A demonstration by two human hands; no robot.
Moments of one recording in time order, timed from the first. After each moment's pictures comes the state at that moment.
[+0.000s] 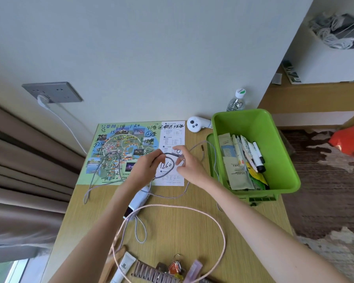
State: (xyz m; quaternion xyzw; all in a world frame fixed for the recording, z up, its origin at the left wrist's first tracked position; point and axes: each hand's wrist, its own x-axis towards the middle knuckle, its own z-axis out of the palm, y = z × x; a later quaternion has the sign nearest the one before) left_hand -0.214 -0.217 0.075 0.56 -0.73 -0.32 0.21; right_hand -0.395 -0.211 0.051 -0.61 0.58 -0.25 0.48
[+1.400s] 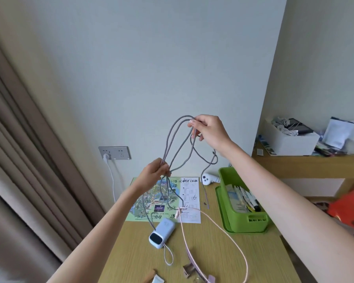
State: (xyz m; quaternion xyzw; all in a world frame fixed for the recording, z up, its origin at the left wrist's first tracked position) left_hand -0.140 -0.125 0.274 0.49 -0.71 -0.36 0.35; right_hand -0.360 -0.121 0.394 -0.66 0.47 -0.51 0.29
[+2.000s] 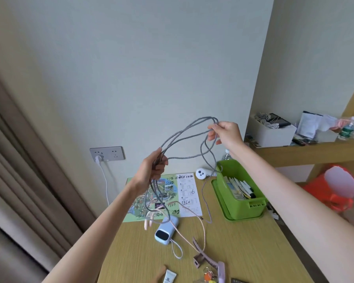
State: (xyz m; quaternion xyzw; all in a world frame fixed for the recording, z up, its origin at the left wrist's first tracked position) left_hand -0.105 -0.103 0.305 0.40 -0.57 -0.60 0.40; right_hand -0.351 -0.099 0.370 -0.50 0.59 -0.57 0.30
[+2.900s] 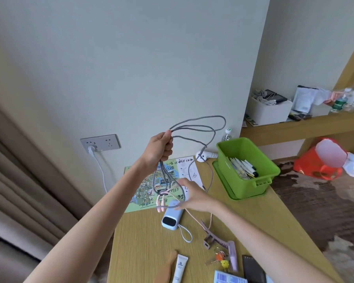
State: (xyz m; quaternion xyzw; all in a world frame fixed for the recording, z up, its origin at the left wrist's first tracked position) left_hand -0.108 -0.135 0.303 0.40 -0.61 -0.58 0.37; right_hand -0.247 -0.054 0.182 -0.66 0.61 -0.19 0.39
